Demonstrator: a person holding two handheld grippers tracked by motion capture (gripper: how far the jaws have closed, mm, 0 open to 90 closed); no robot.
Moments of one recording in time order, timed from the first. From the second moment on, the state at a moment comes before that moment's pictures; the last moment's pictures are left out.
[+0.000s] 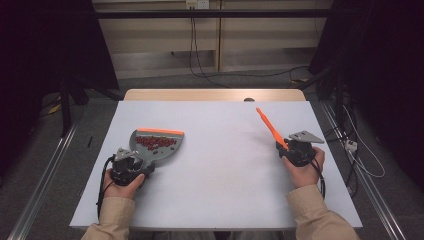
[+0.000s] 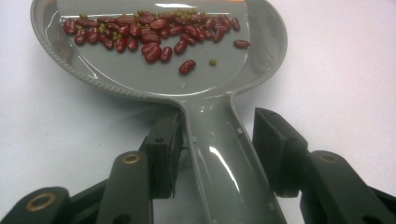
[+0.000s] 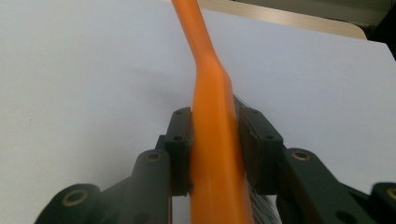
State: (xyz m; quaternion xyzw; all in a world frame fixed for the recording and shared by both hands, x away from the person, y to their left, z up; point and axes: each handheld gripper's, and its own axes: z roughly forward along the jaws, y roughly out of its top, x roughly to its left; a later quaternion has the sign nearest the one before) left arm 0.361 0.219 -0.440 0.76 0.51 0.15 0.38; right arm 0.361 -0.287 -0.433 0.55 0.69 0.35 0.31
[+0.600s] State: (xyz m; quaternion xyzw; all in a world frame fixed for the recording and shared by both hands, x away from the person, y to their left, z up) left arm 0.357 0.212 -0.438 0.76 0.50 0.12 0.40; right arm 0.358 -0.283 -0.436 0.55 0.69 0.38 0.27
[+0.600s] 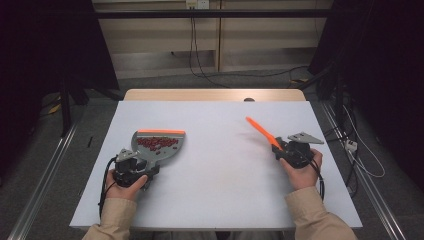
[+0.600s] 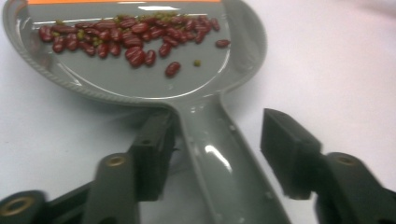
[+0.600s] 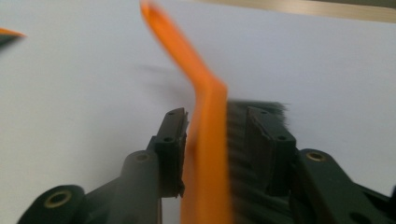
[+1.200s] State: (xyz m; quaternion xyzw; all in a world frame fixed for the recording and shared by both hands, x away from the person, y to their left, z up) left arm 0.341 0.222 -0.428 0.76 0.42 0.12 0.49; right arm 0.314 -0.280 -0.440 0.49 0.72 0.45 0.21
